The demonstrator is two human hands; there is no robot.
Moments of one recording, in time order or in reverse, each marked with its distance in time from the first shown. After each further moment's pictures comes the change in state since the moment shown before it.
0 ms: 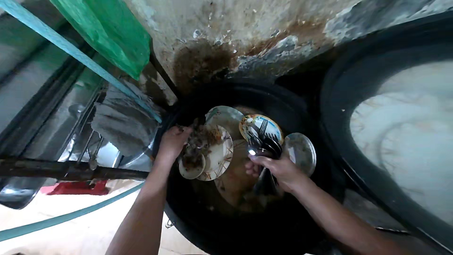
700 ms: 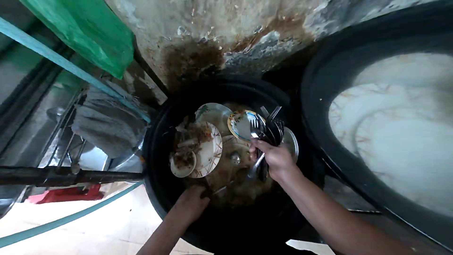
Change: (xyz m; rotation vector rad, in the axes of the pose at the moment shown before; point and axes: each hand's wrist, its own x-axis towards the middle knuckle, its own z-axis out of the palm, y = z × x) left_hand -0.108 -0.051 0.064 0.463 -0.734 -0.114; right_hand 0.003 0.000 -0.006 0.206 0.314 -0.141
